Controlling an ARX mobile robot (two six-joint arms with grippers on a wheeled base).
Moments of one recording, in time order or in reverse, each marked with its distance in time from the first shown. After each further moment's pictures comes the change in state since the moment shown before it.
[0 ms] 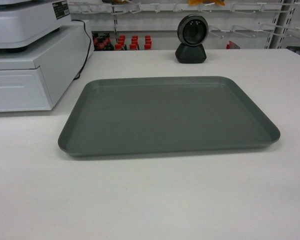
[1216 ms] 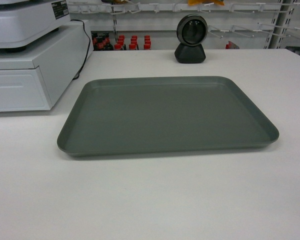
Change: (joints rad) left arm 0.000 0.000 0.000 0.001 0.000 0.002; right arm 0.000 -0.156 0.000 -0.154 0.000 0.000
